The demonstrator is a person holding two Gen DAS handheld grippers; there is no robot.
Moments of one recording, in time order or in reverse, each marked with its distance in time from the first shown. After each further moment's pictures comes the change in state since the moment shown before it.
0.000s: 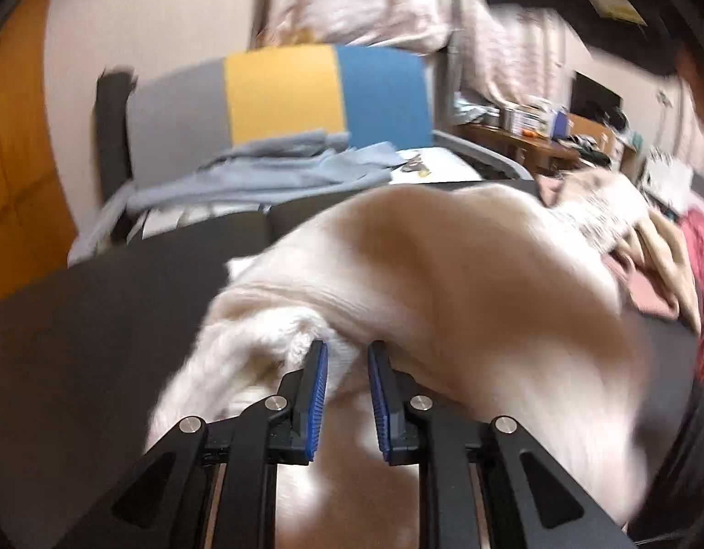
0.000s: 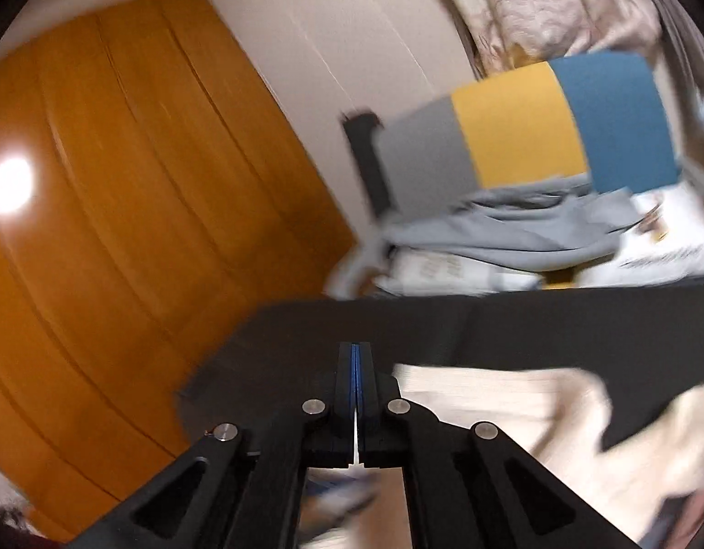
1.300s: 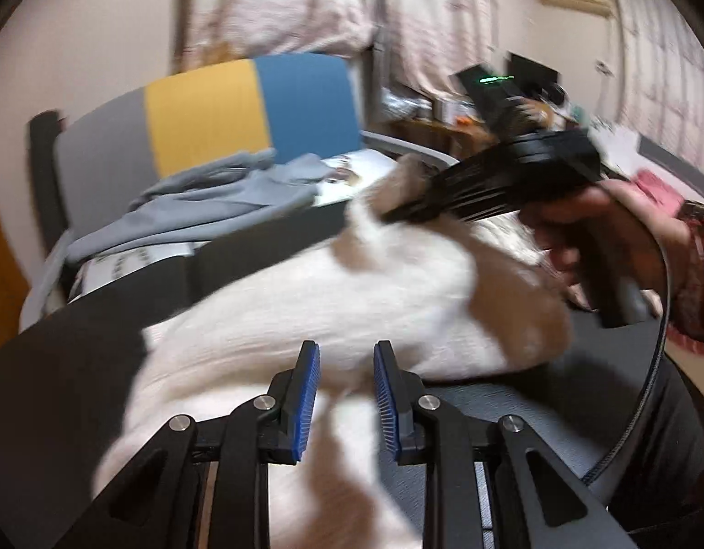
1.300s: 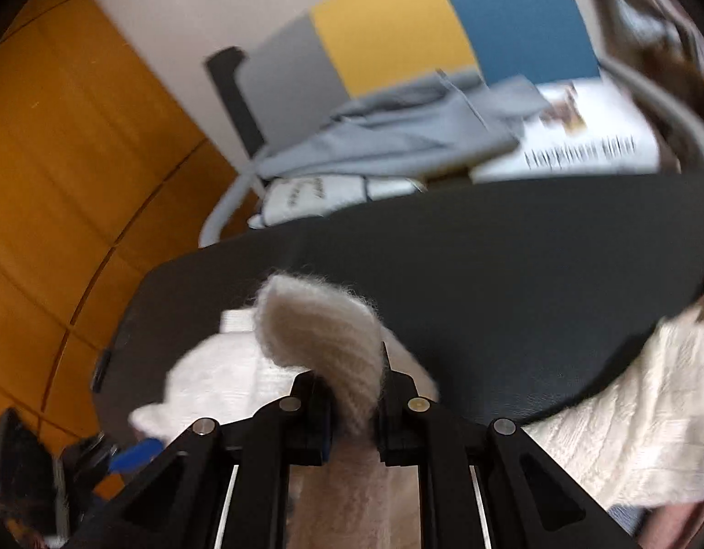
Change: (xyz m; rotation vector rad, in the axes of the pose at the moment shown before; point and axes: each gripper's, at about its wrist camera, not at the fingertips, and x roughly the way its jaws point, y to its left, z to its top) left arm 0.014 -0.080 0.033 0.213 -0.020 -0.157; right arm 0.081 -0.149 -0.052 0.306 0.184 -0.135
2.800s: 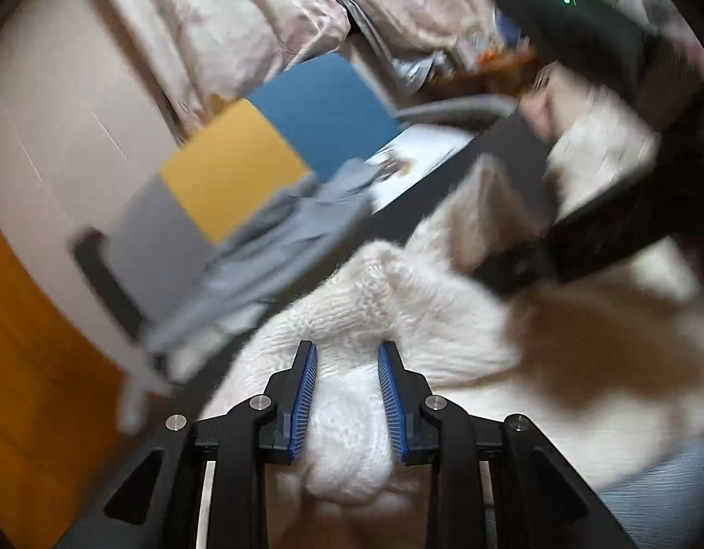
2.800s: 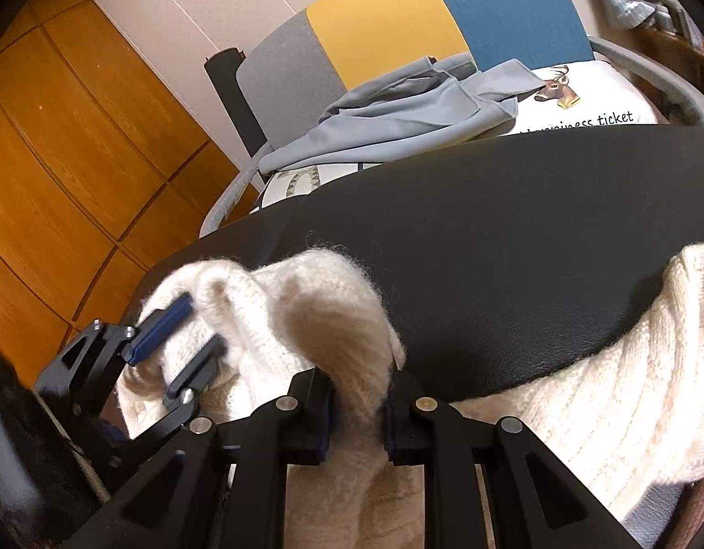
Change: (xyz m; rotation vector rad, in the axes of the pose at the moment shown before) left arm 0.076 -0.027 0.041 0.233 0.008 0.261; right arm 0.000 -0.019 -0.041 -0.025 -0.030 0.044
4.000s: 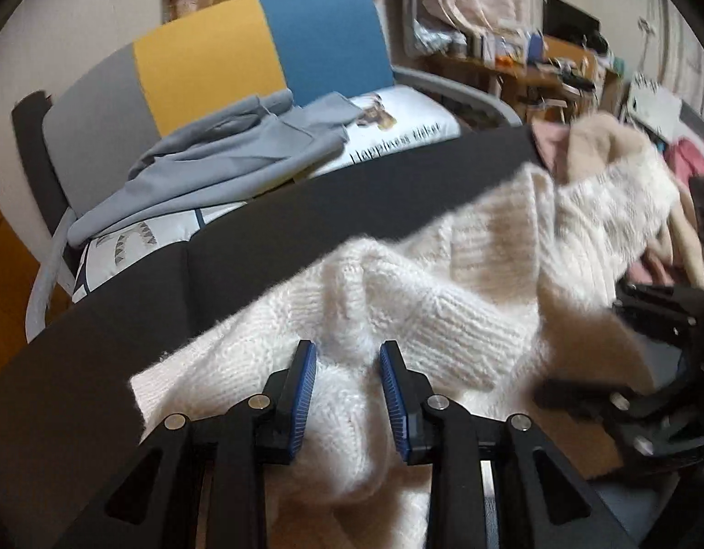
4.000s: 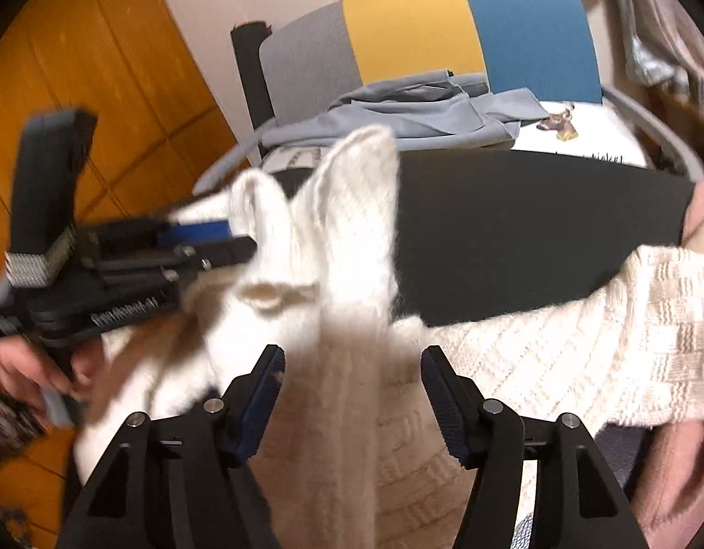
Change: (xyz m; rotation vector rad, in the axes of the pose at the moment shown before) left arm 0.033 0.055 0.005 -0.213 0.229 -0.220; right arm -0.022 0.035 -0.035 -0.198 0.032 -0.143
